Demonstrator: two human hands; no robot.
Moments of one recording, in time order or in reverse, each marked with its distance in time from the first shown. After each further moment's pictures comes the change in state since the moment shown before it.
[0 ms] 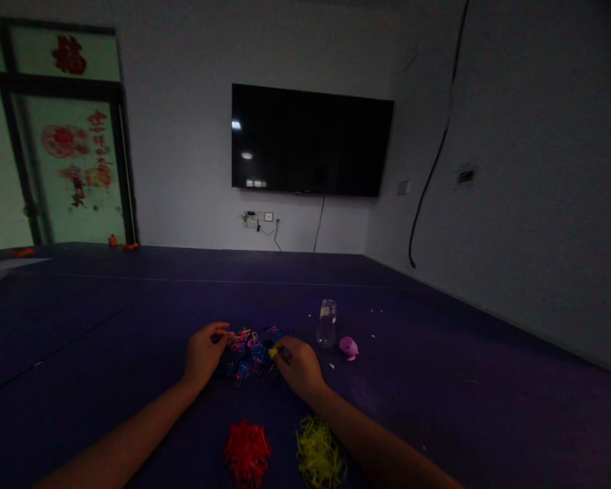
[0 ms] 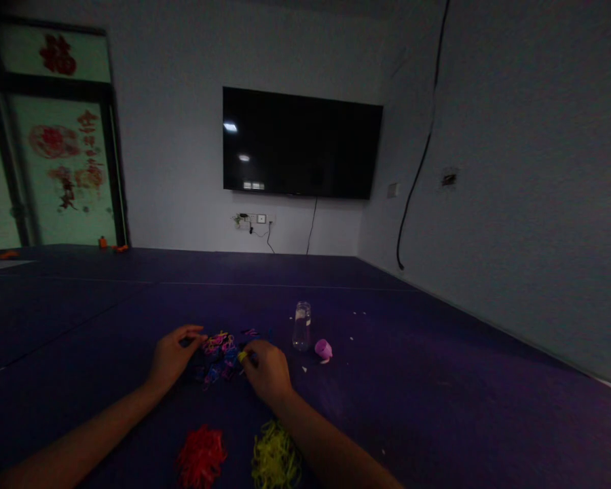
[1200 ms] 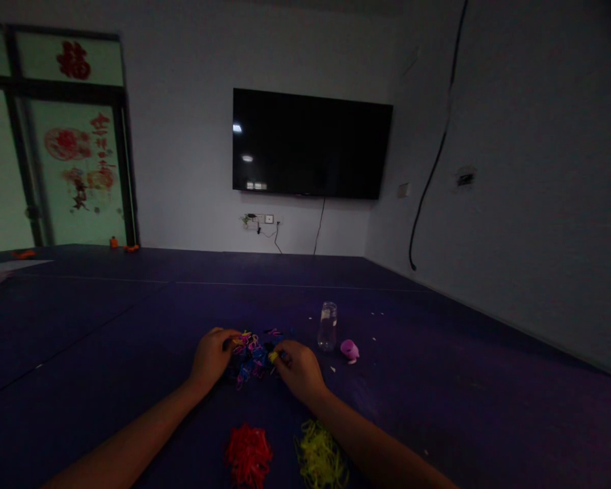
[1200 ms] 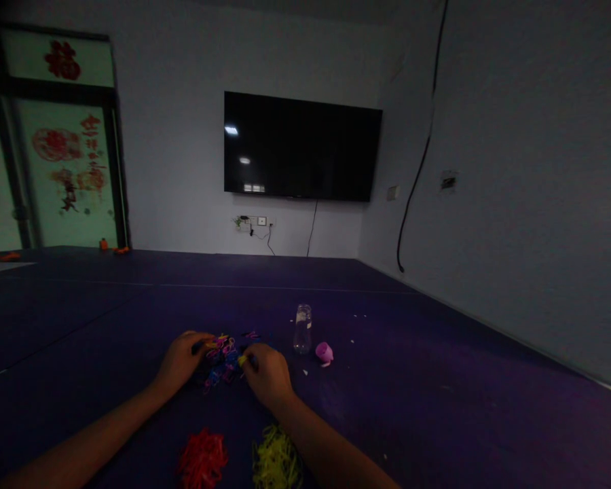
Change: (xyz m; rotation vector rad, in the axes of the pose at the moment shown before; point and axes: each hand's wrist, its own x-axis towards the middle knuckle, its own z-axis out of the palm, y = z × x) left_hand 0.001 0.002 0.007 0.143 -0.177 0.155; right_hand -0.001 0.000 0.000 -0.013 -0.018 -0.011
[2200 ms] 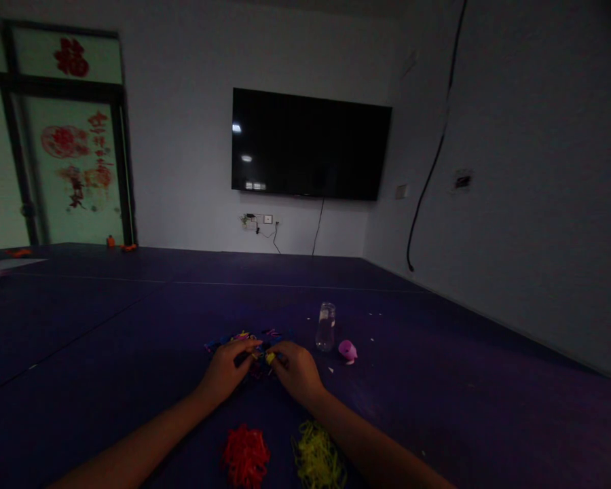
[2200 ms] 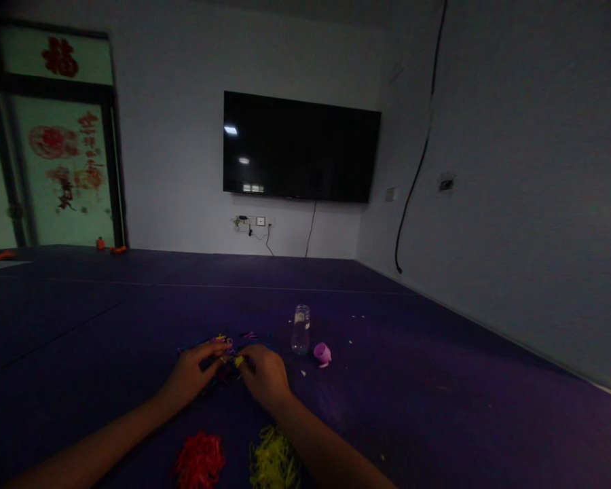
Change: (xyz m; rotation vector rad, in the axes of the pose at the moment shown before) left_hand -0.019 0.025 0.015 -0.250 -0.006 0.252; right_hand 0.000 0.000 0.000 0.013 -0.034 -0.046
